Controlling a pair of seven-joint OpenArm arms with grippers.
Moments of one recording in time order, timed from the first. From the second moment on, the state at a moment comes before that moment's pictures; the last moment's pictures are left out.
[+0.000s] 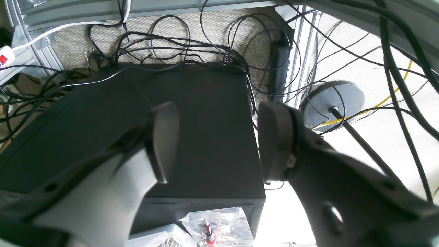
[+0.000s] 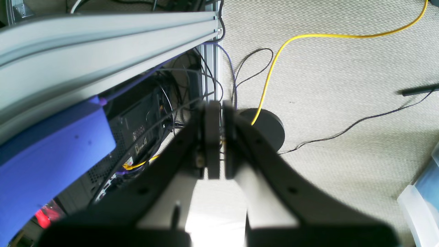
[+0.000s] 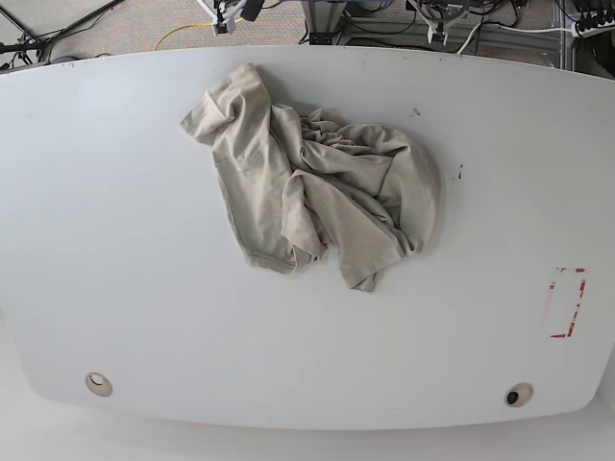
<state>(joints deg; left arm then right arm) 4.3 -6.6 -10.0 4.2 12.8 -5.7 -3.3 -14.5 3.2 10.5 20.4 -6.9 20.5 3.1</state>
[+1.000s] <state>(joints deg) 15.0 -6.5 -10.1 16.2 12.8 -5.8 -14.0 -21.5 3.0 10.6 32.4 -6.9 20.0 4.3</state>
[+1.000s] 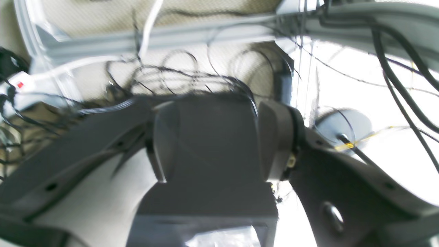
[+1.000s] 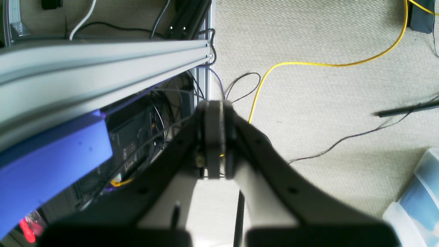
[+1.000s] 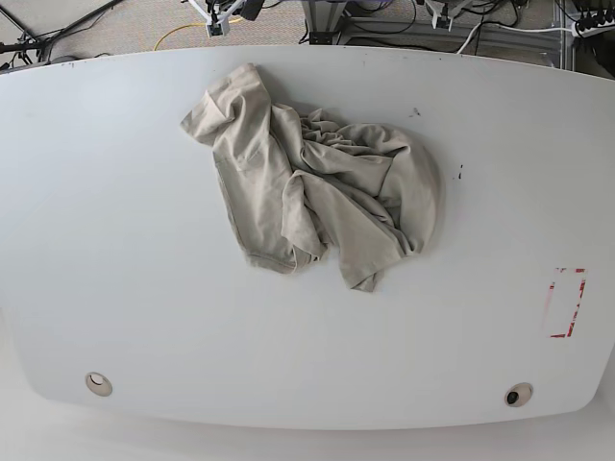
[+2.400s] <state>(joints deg) 69.1 -6.8 -11.1 97.4 8.8 -6.0 -13.7 -67.5 2.9 10.7 98.0 12.8 22.9 -1.5</state>
